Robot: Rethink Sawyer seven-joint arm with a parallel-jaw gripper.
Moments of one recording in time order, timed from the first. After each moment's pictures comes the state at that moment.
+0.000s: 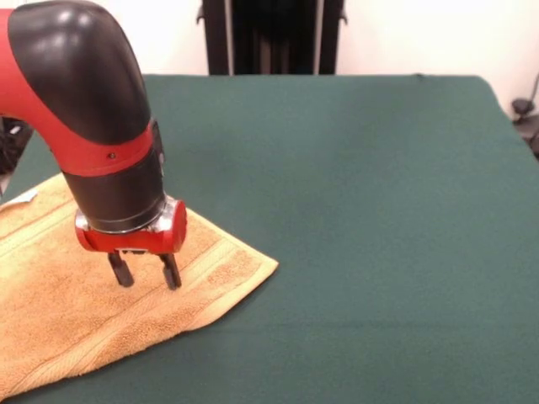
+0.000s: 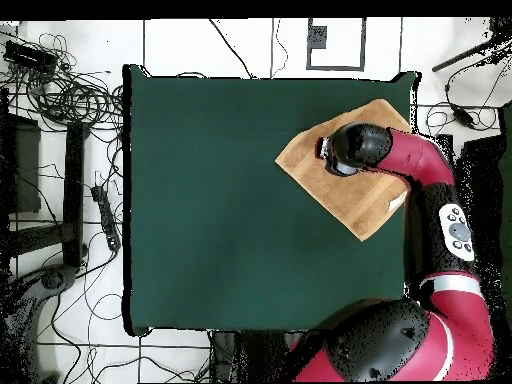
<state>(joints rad) -0.58 -0.21 0.38 0.99 -0.40 0.88 1.64</state>
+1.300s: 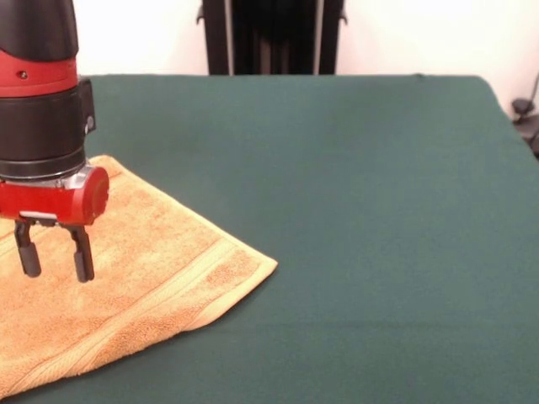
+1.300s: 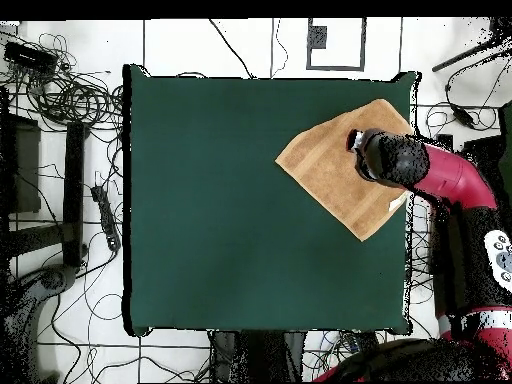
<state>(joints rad) -0.68 -0.35 0.38 1.16 -0.40 0.58 1.64</state>
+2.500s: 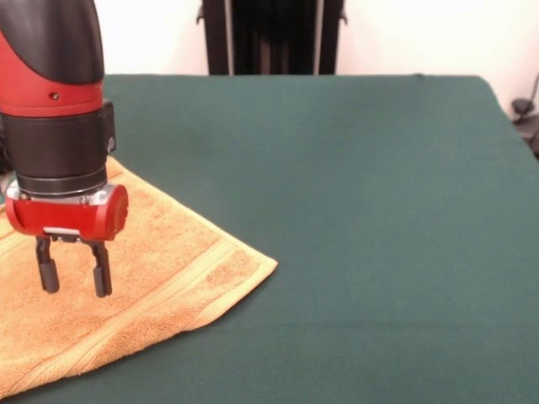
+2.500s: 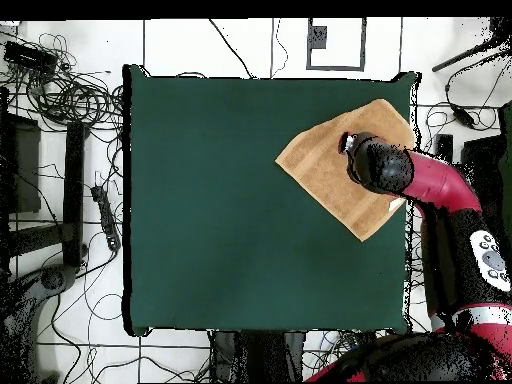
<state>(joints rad) -0.68 -0.33 0.38 1.20 -0.42 0.46 1.64</state>
